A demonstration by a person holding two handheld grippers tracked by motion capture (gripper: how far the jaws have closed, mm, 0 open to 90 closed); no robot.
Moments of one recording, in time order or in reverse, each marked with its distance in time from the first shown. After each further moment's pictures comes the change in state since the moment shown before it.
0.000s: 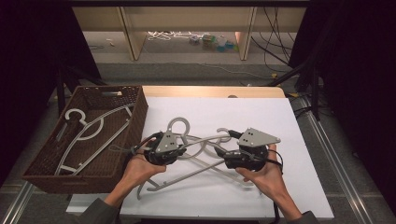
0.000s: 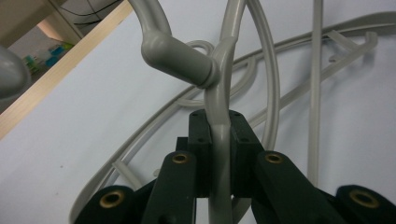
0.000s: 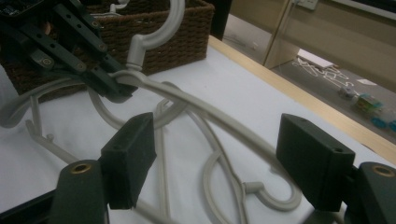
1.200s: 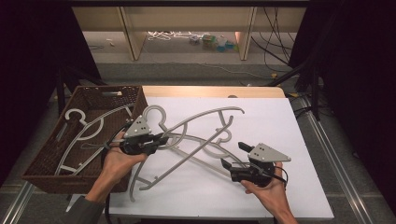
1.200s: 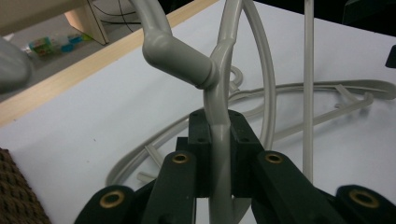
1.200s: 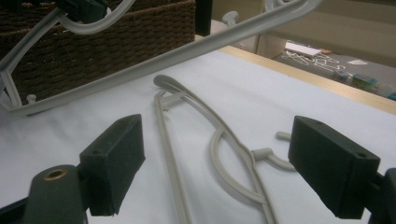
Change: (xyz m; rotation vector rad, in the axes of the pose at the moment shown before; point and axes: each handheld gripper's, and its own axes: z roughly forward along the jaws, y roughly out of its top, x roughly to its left) left arm 0.033 -0.011 -0.047 -0.111 0.017 -0.242; right arm 0.010 -0.047 -0.011 -0.063 -0.051 0.150
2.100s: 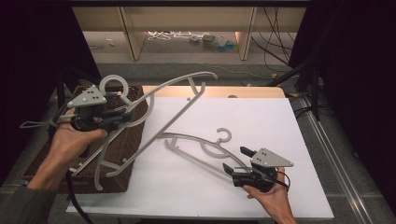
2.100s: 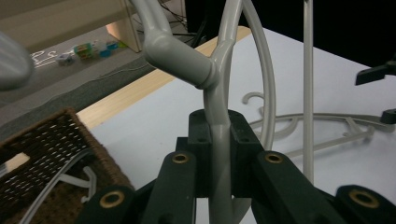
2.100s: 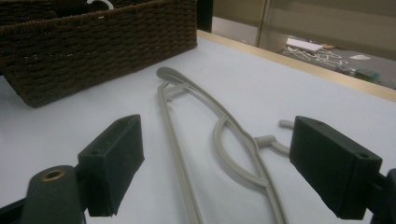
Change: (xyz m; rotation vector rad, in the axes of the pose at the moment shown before) left arm 0.051 0.057 -0.101 -0.012 0.118 -0.022; right arm 0.001 -0.010 -0.007 0.011 0.008 -0.003
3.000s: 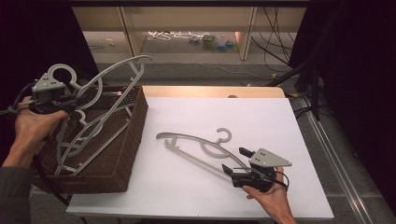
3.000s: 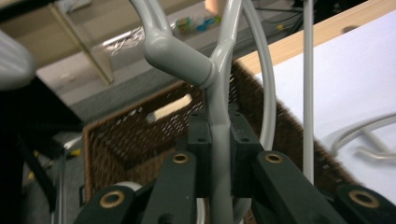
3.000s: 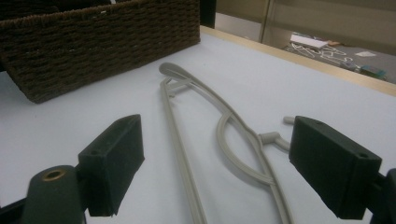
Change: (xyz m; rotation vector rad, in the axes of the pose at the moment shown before) left arm 0.120 -0.051 -0.020 0.089 0.359 -0.067; right arm 0.000 -0.002 0.003 0.016 0.018 0.005
